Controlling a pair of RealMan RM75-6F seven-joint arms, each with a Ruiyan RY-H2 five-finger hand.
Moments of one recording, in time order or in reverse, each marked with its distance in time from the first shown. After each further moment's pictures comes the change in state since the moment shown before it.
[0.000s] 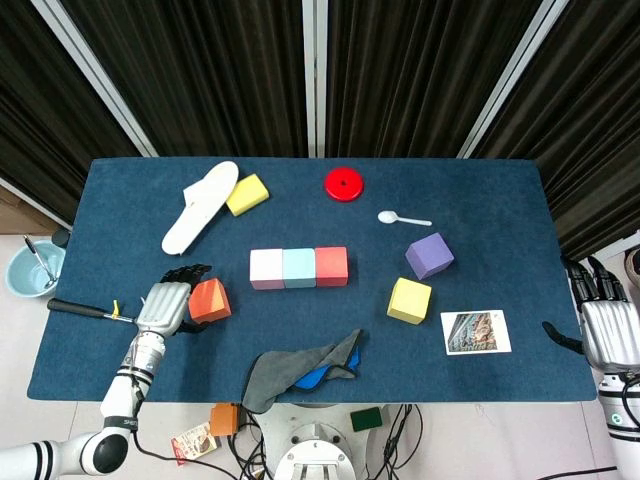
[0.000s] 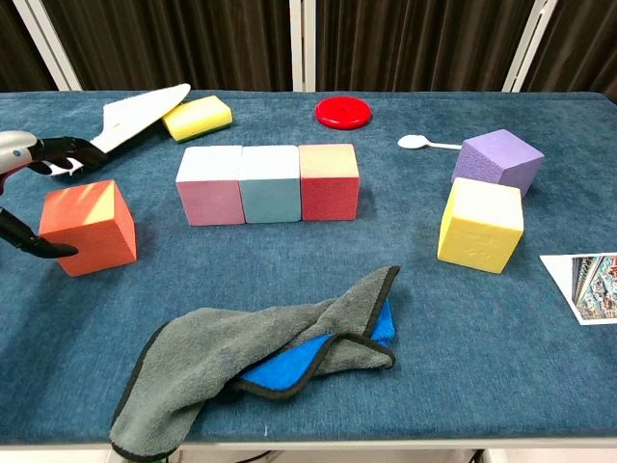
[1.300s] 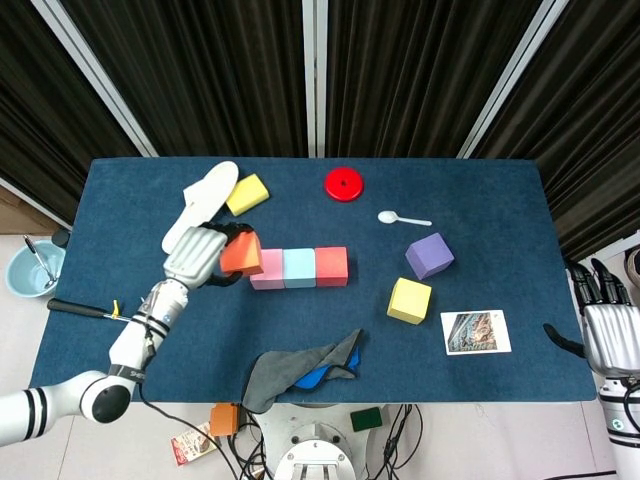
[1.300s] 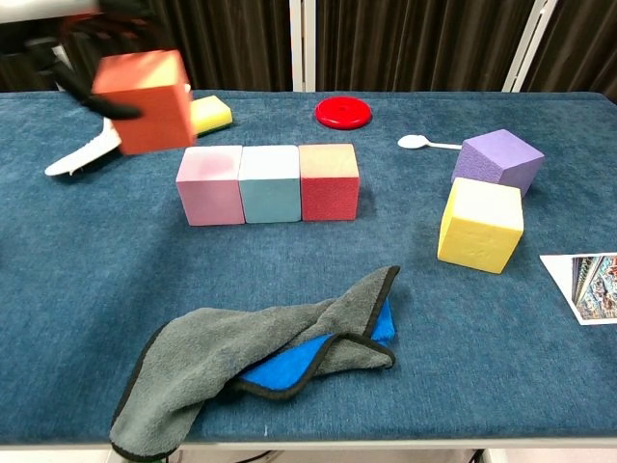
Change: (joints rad) left arm -0.270 0.160 -0.164 -0.080 -0.039 -0.186 -0.023; right arm -0.019 0.011 -0.005 -0.045 -0.005 0.032 -0.030
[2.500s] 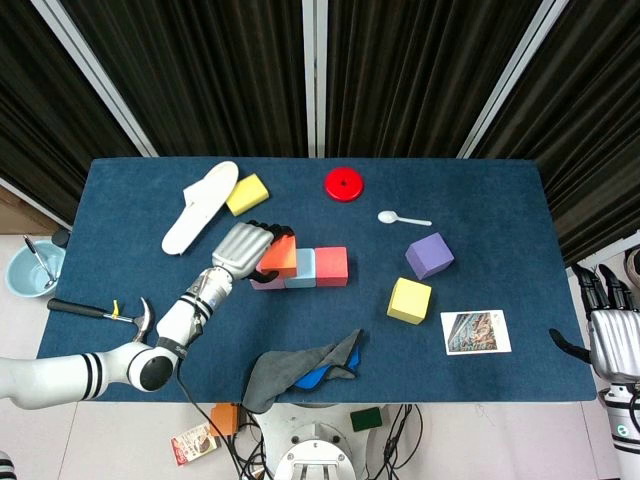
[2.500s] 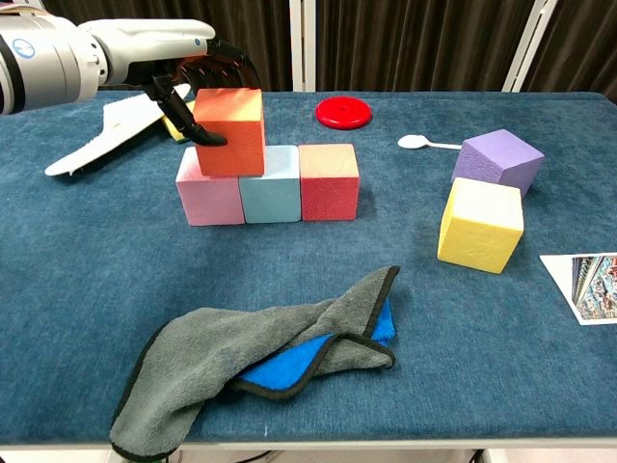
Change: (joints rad) left arm -0.213 -0.133 0.053 0.178 -0.116 -0.092 -0.004; right arm -0.021 0.005 -0.003 -0.004 0.014 0.006 0.002
